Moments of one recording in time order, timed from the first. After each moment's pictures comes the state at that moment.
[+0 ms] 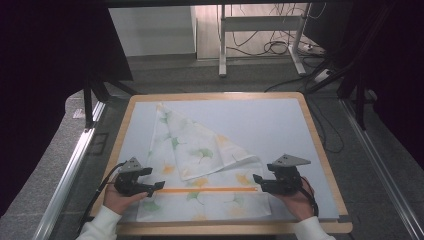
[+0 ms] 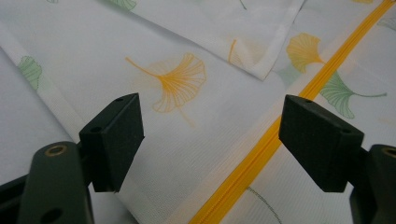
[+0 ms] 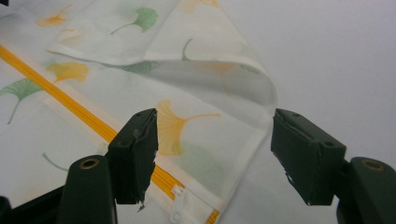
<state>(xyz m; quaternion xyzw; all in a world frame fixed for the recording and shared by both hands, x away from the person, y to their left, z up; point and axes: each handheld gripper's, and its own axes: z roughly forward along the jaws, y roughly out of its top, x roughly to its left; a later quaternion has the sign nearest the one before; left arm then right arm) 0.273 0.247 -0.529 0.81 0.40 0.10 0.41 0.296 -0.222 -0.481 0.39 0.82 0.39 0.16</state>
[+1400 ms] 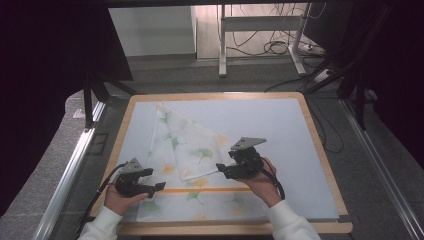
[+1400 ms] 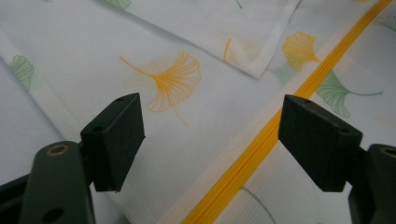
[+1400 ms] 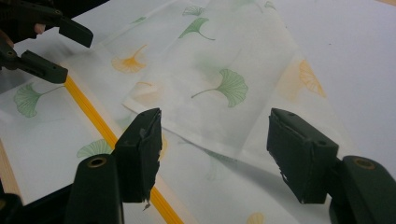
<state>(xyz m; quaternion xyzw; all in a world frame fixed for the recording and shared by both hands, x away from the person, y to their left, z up) 0.271 0.245 -0.530 0.81 0.40 0.10 0.41 0.325 -0.120 -0.451 0.31 0.85 0.40 0.11</state>
